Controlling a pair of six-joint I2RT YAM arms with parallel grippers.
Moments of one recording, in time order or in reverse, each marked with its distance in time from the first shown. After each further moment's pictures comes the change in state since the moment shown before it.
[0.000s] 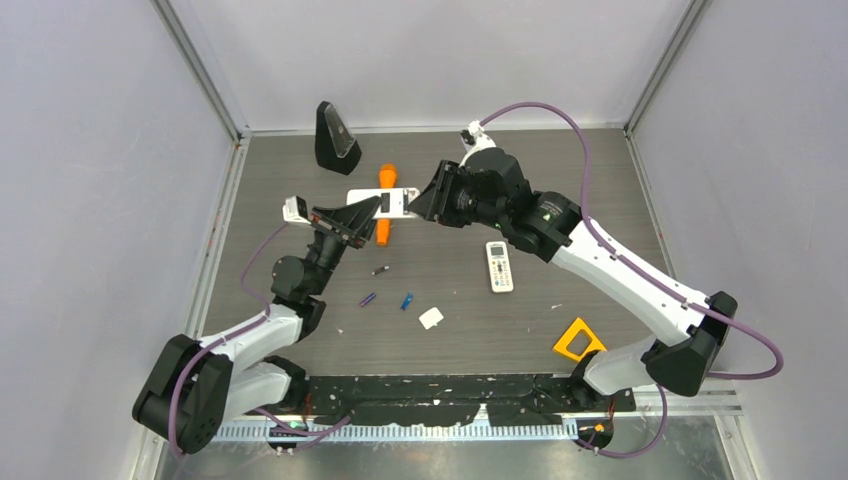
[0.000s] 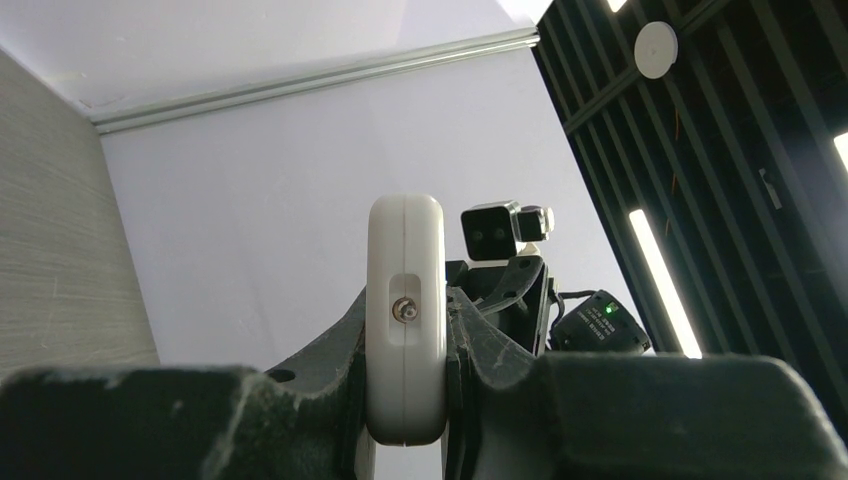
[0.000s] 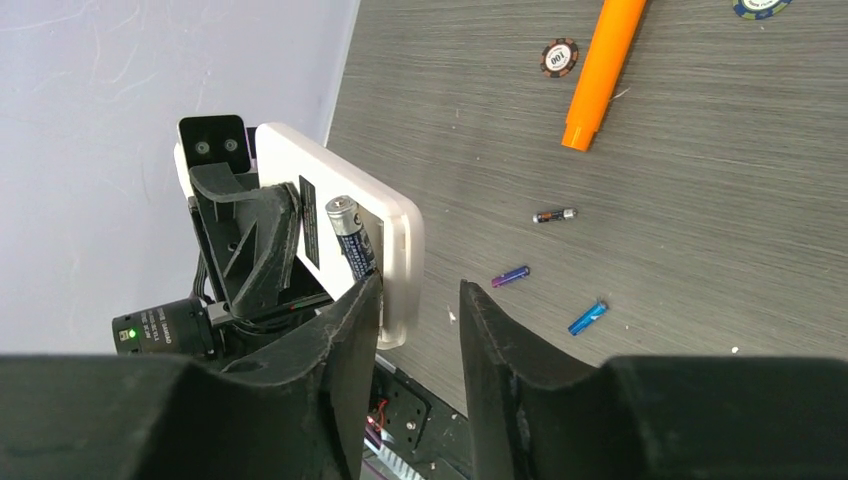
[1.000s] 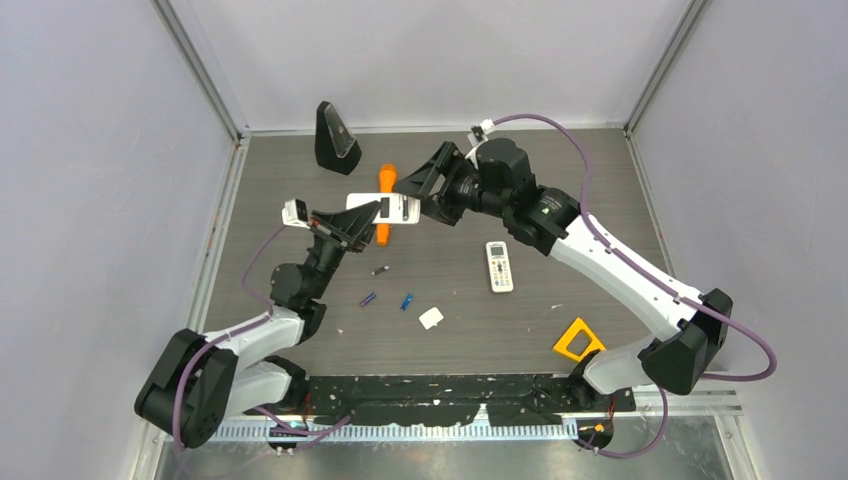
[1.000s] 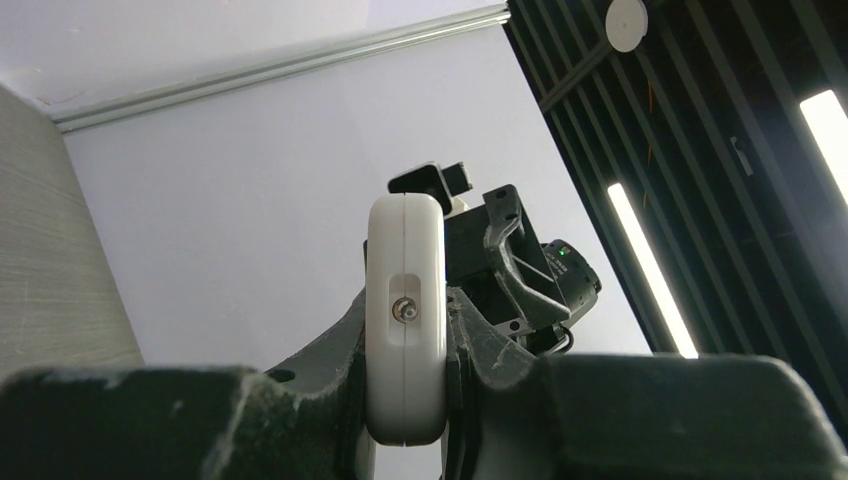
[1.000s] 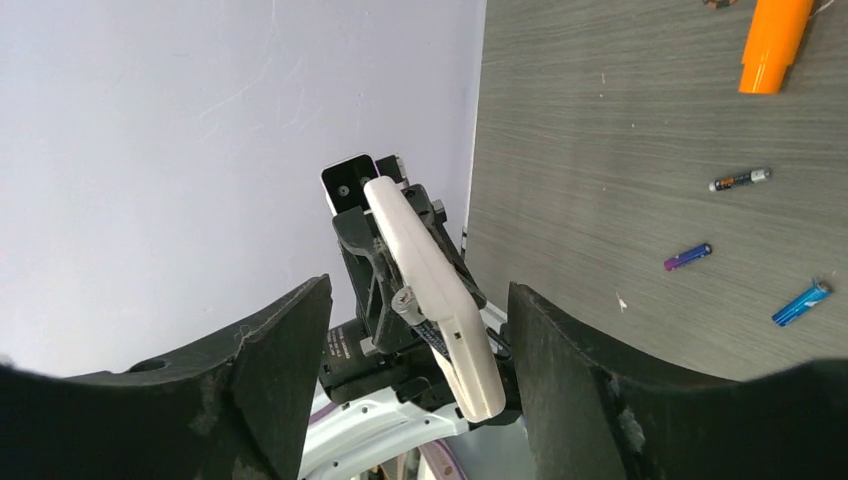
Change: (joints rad) left arm 0.000 0.018 -0.037 0.119 0.024 0.005; right arm -0.078 0.009 -0.042 0.166 -0.215 0.349
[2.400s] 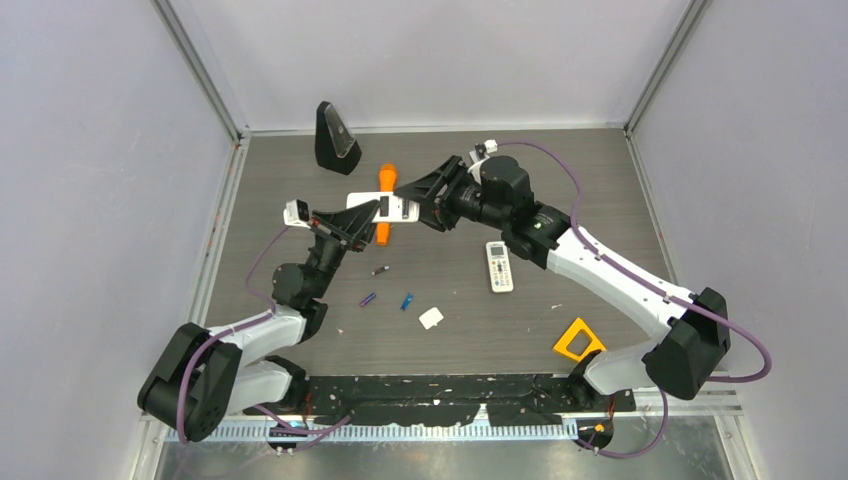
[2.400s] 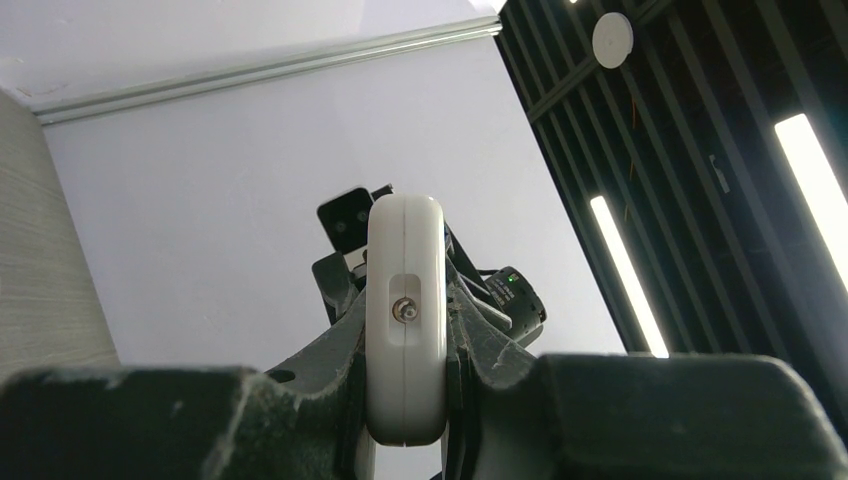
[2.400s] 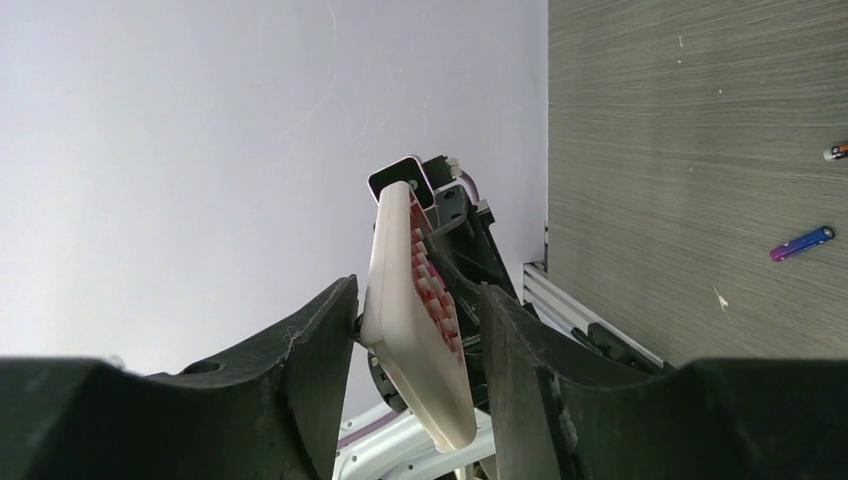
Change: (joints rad) left arm 0.000 0.043 -0.001 0.053 -0.013 -0.050; right arm -0.019 -0.027 -0.222 0.284 -0.061 0.255
